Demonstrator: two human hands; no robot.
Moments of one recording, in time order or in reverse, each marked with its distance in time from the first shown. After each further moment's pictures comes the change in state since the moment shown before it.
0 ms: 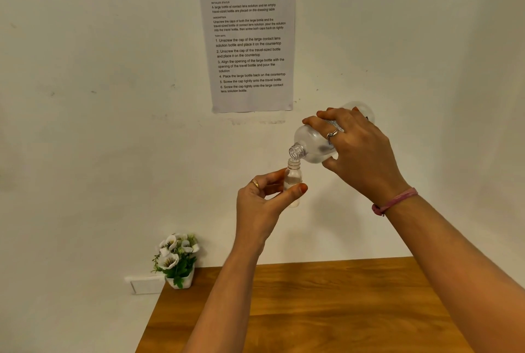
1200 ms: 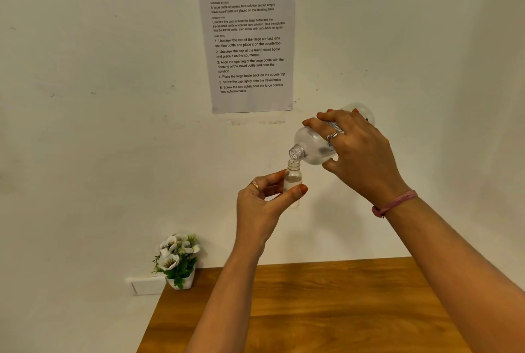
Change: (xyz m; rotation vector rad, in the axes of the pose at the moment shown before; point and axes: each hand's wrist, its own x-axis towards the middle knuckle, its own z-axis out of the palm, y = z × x) left_hand 0.001 -0.002 0.000 0.012 -0.004 0.006; right_hand -0.002 0.000 0.003 0.002 0.008 0.003
